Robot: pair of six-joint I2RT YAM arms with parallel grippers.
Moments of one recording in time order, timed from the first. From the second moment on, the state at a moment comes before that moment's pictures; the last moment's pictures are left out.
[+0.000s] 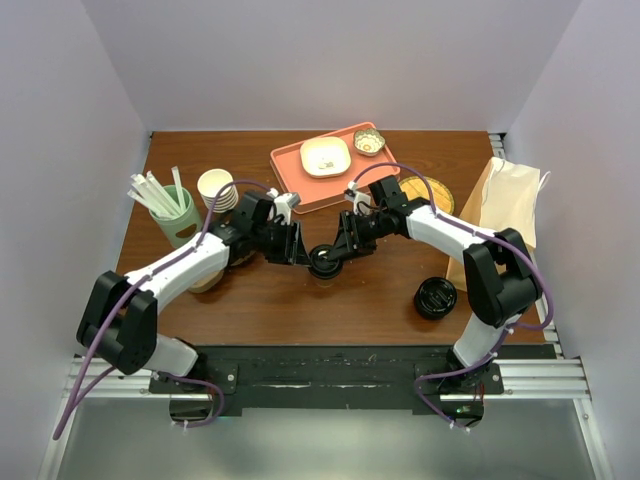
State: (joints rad) left arm -0.51 1.43 0.93 -0.35 0.45 -0.44; right arm 0.46 1.74 1.14 -0.43 -0.68 0.39
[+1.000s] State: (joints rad) left arm -0.55 1.43 0.84 -0.26 0.34 -0.54; right arm 0.45 1.74 1.09 -0.35 -0.73 0.40
